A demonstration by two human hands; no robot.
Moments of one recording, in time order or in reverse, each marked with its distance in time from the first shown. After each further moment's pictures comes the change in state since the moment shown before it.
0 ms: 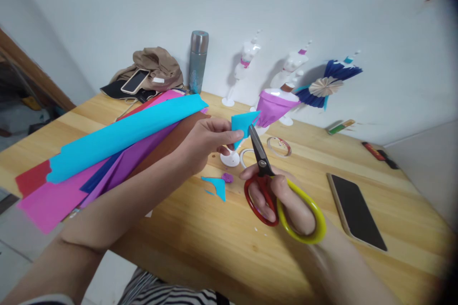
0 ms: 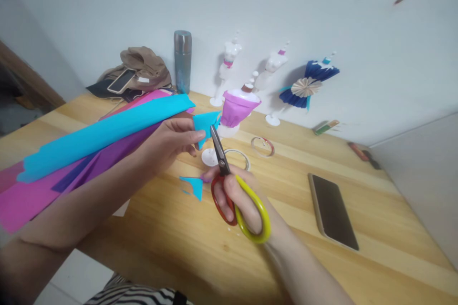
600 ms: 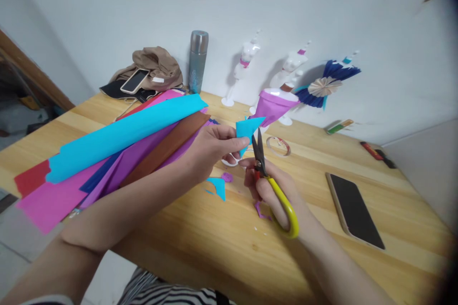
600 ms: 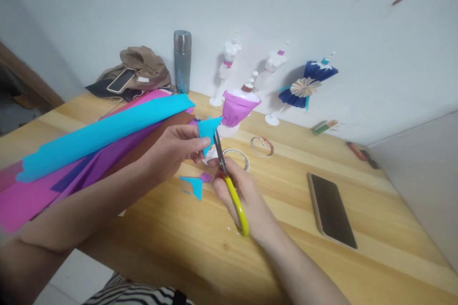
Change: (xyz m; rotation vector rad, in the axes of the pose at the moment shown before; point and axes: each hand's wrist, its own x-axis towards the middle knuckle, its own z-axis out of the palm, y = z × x) left_hand -0.008 -0.007 0.011 -0.029 -0.012 -0.003; right_hand -0.001 0.005 -0.009 -0.542 0.134 -0.135
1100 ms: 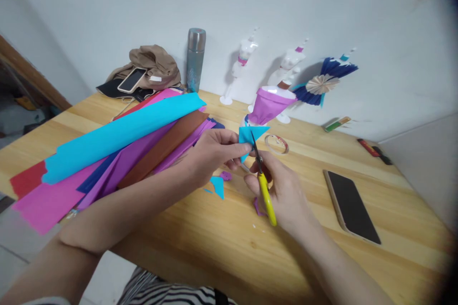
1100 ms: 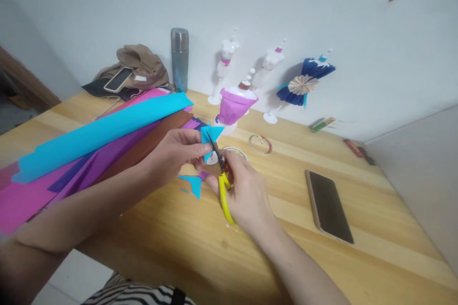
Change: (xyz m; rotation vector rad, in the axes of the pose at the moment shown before) left_hand -0.002 -0.004 0.007 0.004 -0.023 -0.061; right_hand 0.010 -0.015 0.001 -0.497 0.204 -0.034
